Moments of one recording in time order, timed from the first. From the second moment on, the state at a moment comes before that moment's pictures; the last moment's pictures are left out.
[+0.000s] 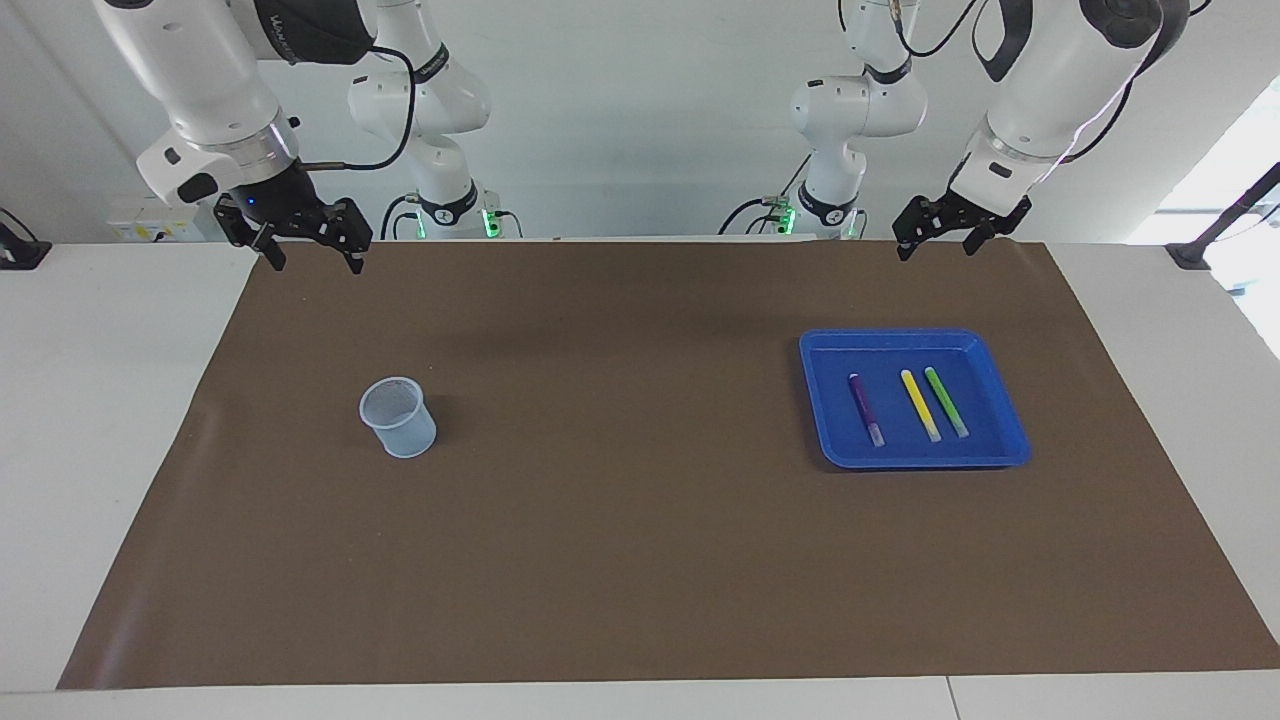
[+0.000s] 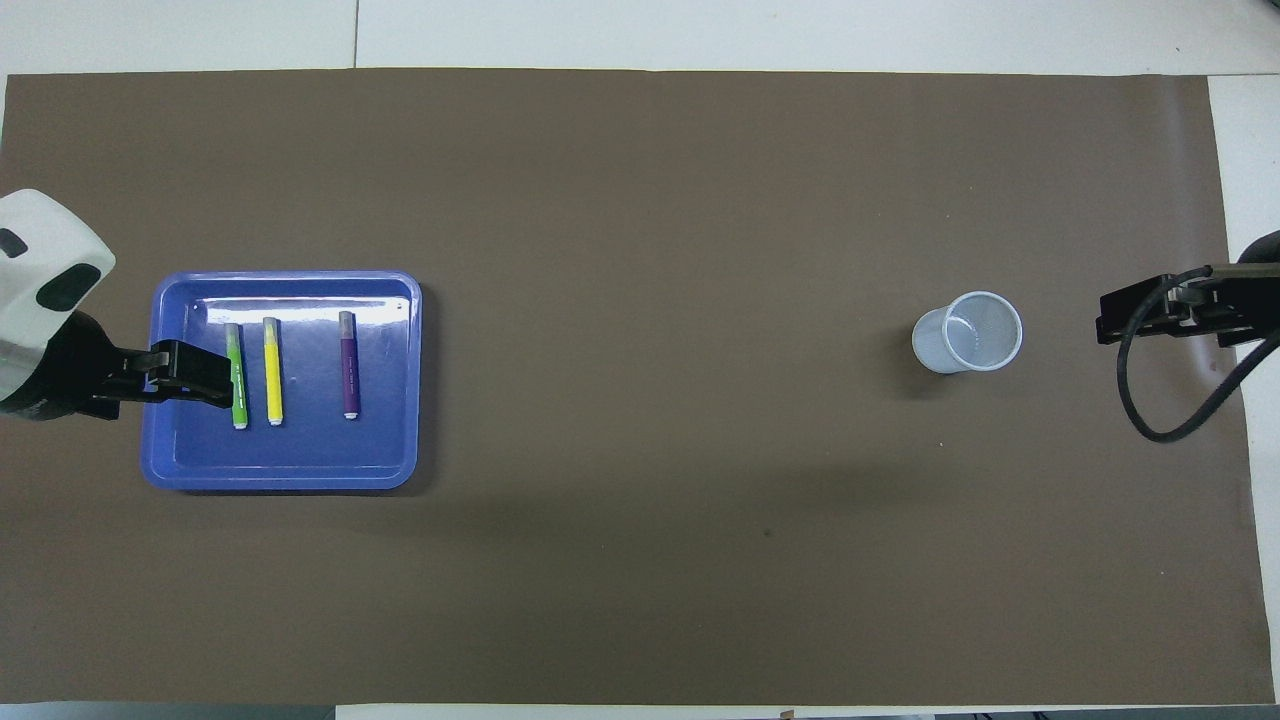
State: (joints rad) left arm -0.07 -0.14 -0.08 -1.79 -0.03 1.52 -0.17; right arm 0.03 -0.05 -0.03 -1.64 -0.03 1.53 0.07
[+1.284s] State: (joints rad) left arm -0.07 -0.03 0.00 -1.93 -0.04 1.82 -0.04; right arm 0.03 -0.05 -0.03 -1.64 -0.03 1.53 0.07
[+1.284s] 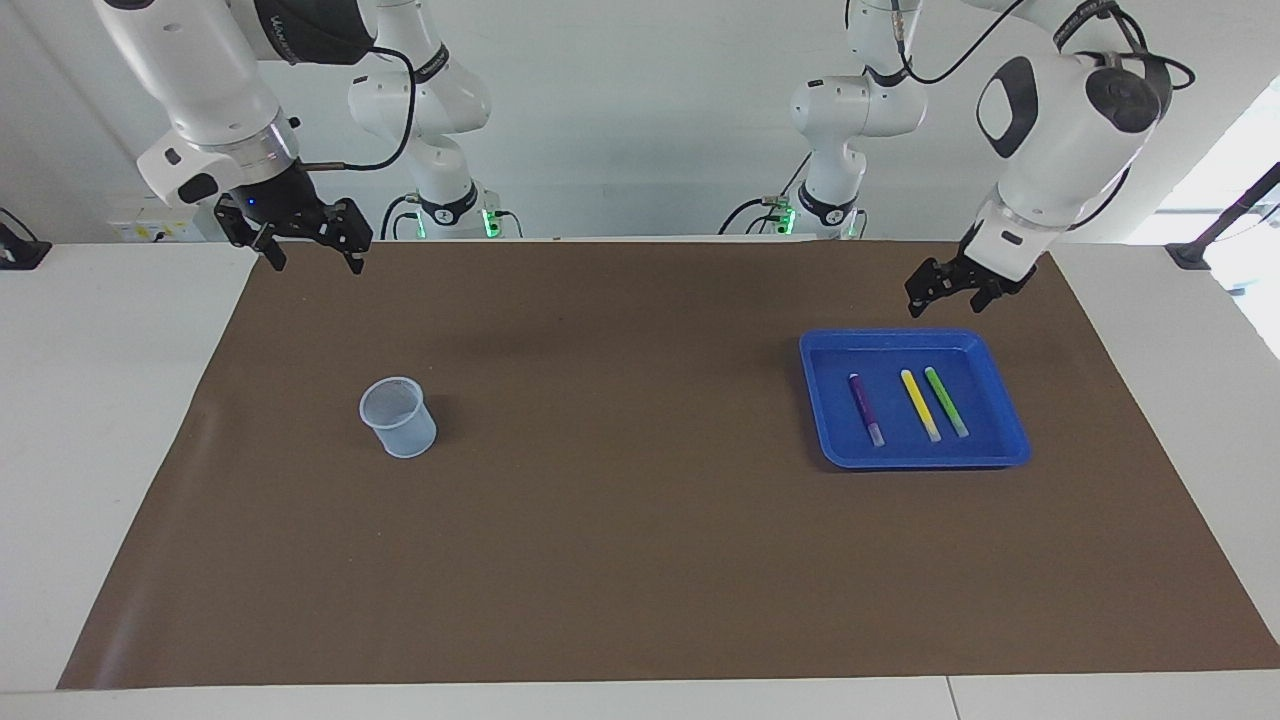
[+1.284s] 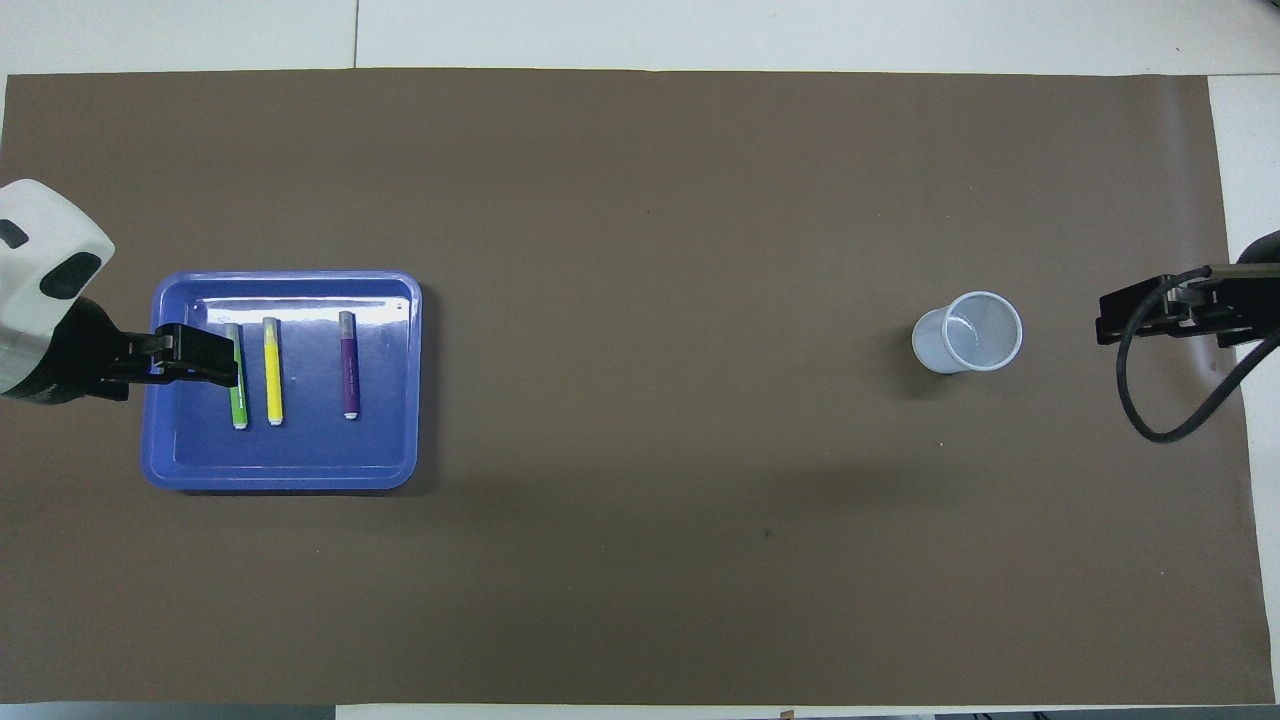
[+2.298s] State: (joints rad) left arm -0.02 0.22 0.13 -2.08 -0.04 2.19 0.30; right arm 0.03 -0.05 -0.03 -1.64 -0.03 1.53 0.07
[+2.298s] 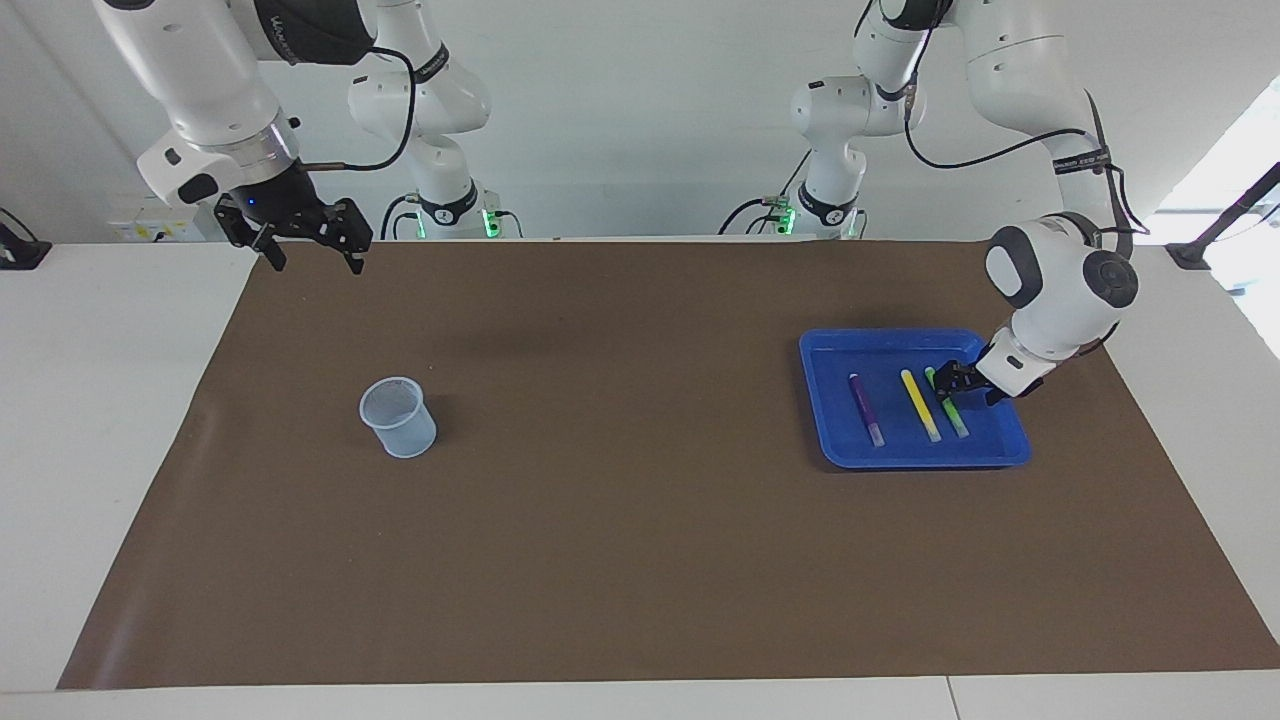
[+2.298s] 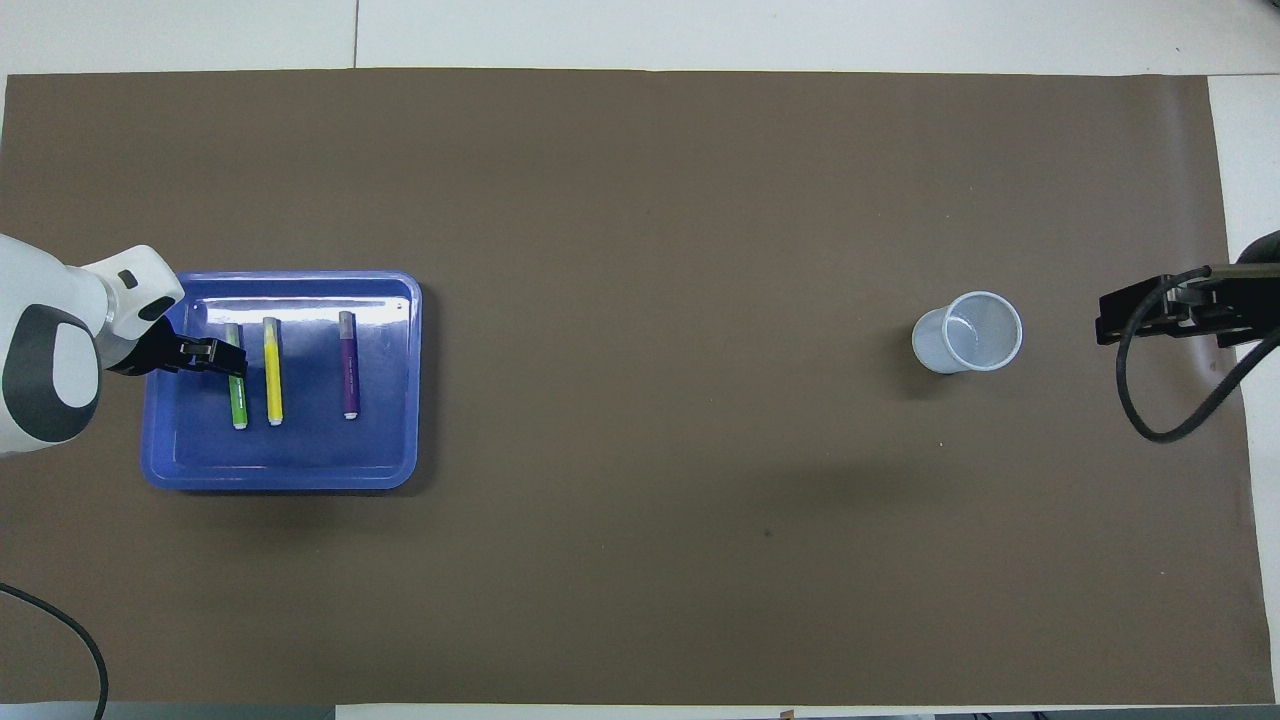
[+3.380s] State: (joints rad) left arm -0.04 0.22 0.13 -2.11 -0.05 2.22 0.21; right arm 0.03 -0.05 -0.03 -1.64 -0.03 1.53 0.07
